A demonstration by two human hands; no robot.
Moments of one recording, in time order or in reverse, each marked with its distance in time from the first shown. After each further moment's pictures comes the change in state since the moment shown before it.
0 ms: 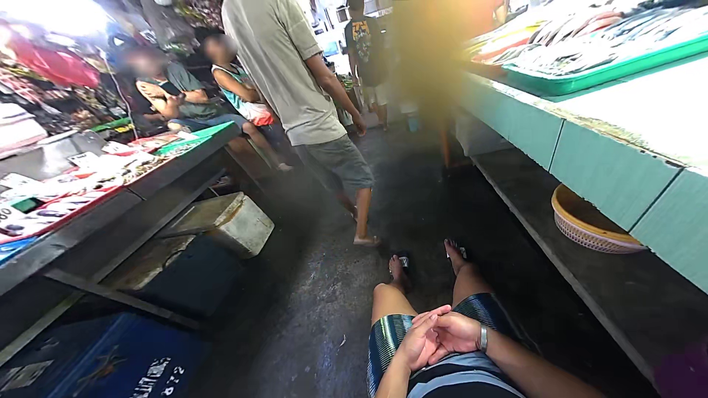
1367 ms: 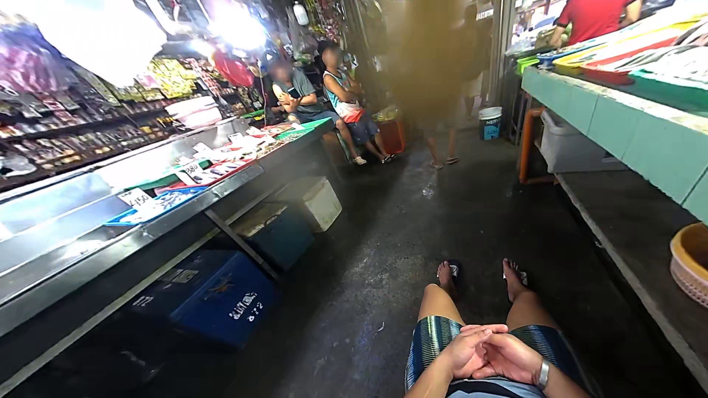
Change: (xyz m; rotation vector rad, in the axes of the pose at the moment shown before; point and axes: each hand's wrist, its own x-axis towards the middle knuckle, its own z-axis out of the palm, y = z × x) left_hand -0.004 0.008 0.013 0.050 0.091 -0.026; right_hand -0.007 -0.011 0.028 -0.022 0.140 0.023
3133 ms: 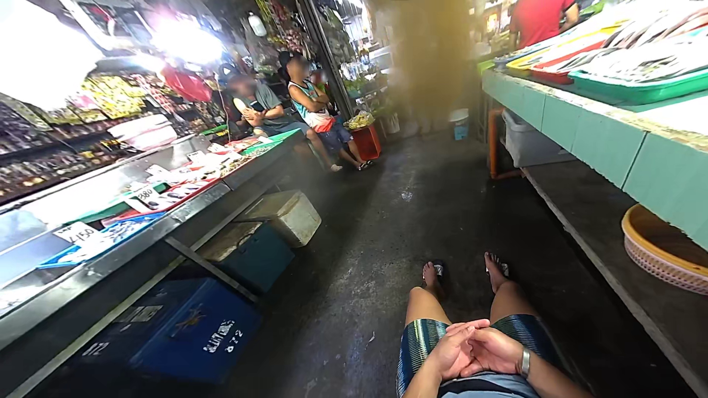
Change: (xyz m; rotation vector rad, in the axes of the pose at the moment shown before) left_hand -0.005 0.024 0.023 -0.022 0.061 -0.091; right_hand -0.016 -0.028 0.026 -0.083 -0.368 -0.070
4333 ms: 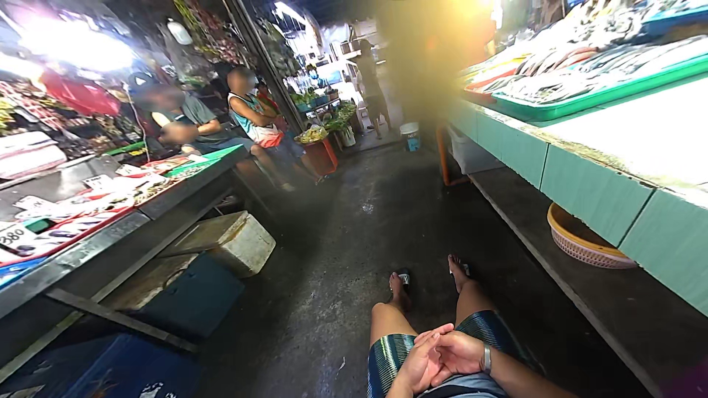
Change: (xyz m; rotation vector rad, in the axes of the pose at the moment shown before) left_hand 0.017 -0.030 -0.030 0.005 -0.117 0.121; right_hand -0.001 0.043 -0.051 0.081 0.233 0.030
